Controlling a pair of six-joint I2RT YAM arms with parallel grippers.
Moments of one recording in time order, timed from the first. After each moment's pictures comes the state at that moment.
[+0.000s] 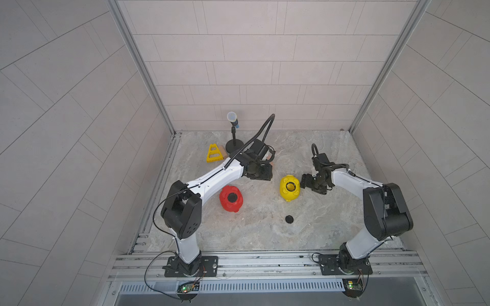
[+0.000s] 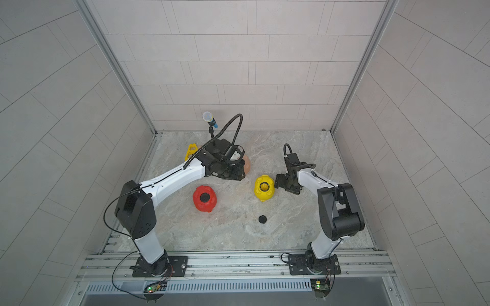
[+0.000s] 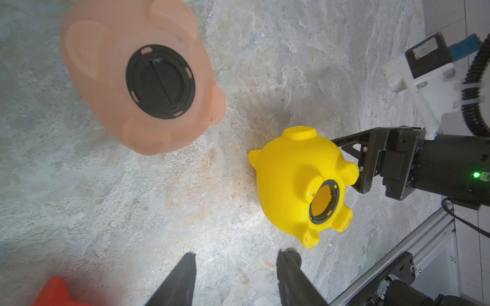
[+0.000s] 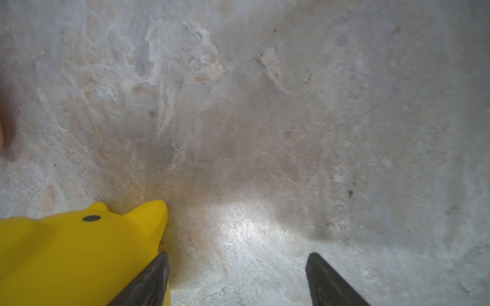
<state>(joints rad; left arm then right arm) -0.67 1.78 1.50 -0.76 0.19 -0.47 0.16 1.63 0.98 -0.59 -0.13 0.47</state>
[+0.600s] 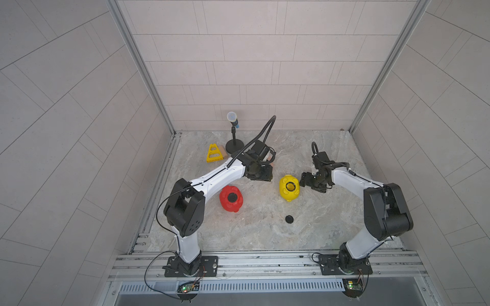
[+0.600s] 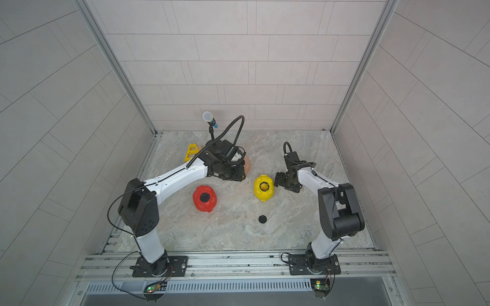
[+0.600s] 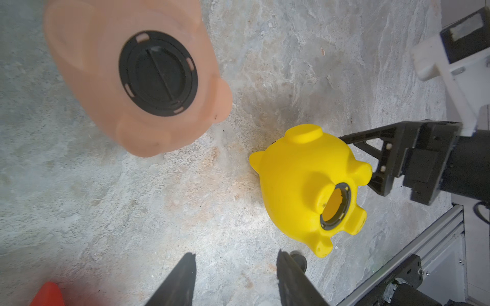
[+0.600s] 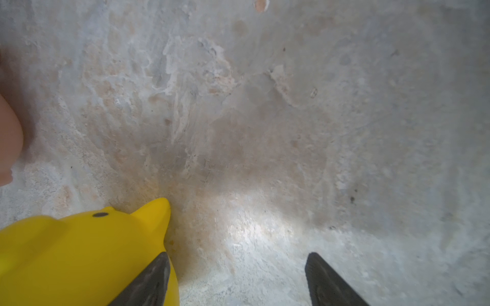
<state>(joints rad) -0.67 1.80 1.50 -0.75 0.19 -0.47 0.16 1.59 0.99 -0.62 -0.13 0.46</state>
